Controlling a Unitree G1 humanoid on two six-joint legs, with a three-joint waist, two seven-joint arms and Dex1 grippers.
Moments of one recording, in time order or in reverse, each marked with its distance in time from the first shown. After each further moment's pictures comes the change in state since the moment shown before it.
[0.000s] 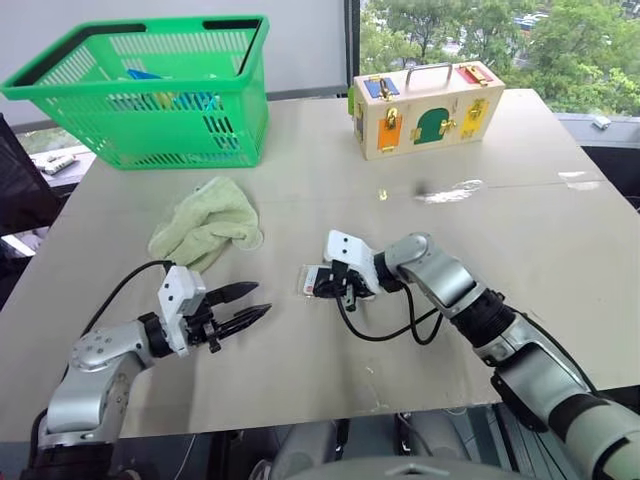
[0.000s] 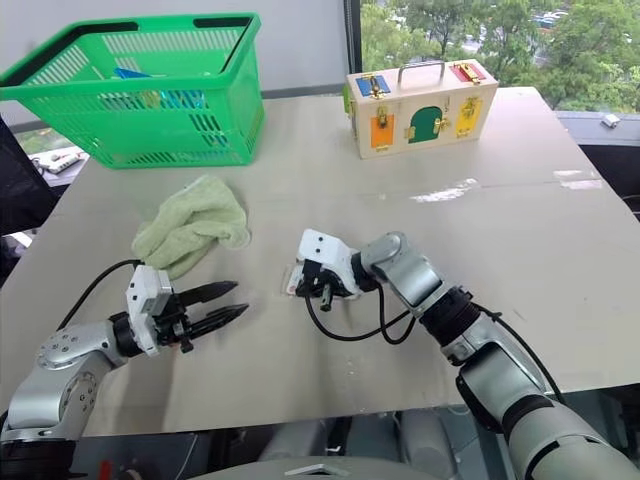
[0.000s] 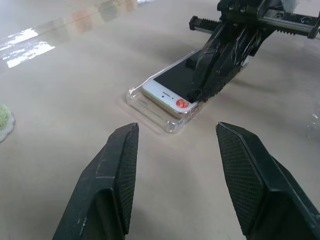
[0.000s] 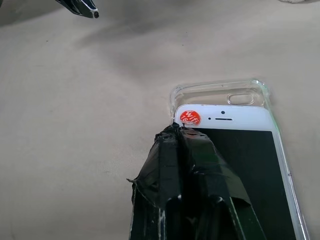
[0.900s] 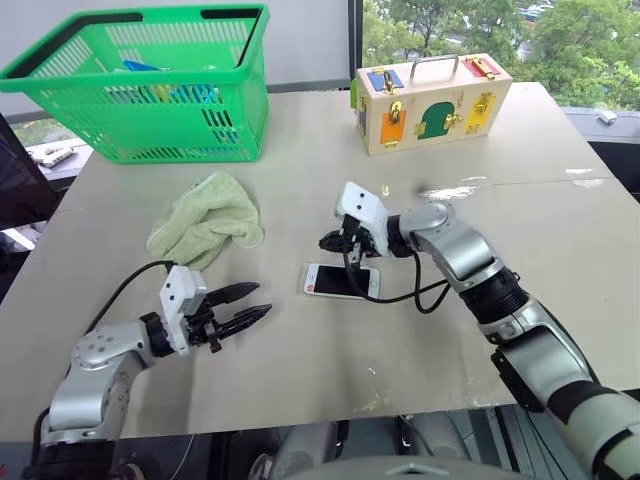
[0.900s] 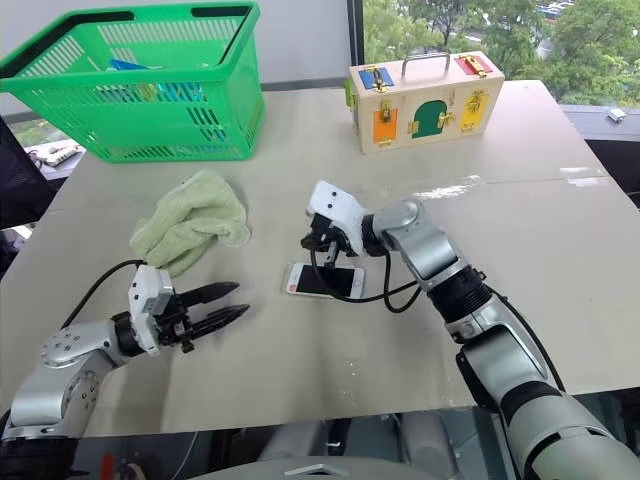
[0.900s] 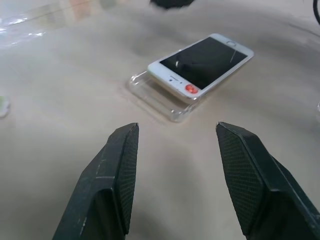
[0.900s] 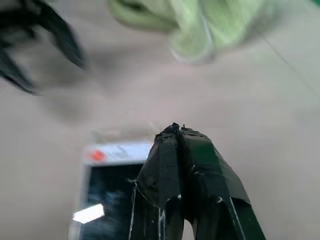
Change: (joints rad) left arm -0.014 0.001 0.000 0.042 0.001 -0.017 -0.026; right arm -0.101 -0.021 -0.168 -0.086 0.048 0.013 -0.015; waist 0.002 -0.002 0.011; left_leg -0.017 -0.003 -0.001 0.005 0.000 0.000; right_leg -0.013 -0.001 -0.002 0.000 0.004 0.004
